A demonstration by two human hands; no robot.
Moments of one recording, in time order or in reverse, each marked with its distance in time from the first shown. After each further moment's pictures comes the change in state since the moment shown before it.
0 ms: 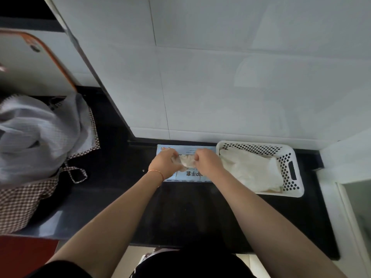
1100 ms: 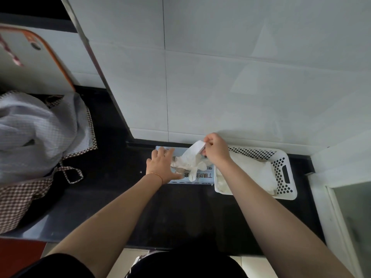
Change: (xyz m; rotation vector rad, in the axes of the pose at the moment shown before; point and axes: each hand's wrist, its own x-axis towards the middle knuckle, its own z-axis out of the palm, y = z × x) left_hand 0.001 -0.016 0.006 0.482 0.098 0.155; right_hand 0.012 0.001 -0.037 0.590 0.232 0.245
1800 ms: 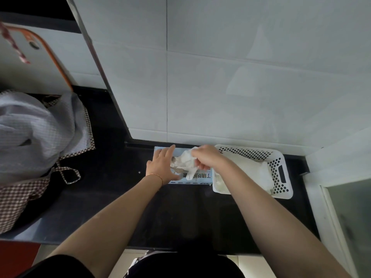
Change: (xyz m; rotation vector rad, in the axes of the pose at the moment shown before) left_hand -0.007 0.003 -0.003 -0.116 -0.020 0.034; right_hand -0.025 -0.024 -0.004 -0.151 -0.407 0.169
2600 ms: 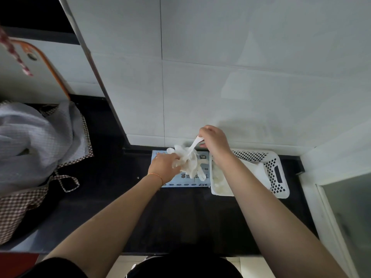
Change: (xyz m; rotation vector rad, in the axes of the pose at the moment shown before) left_hand 0.002 0.019 -0.024 -0.107 -0.030 0.038; right_hand -0.018 -0.027 -0.029 0.520 0.346 -0.216
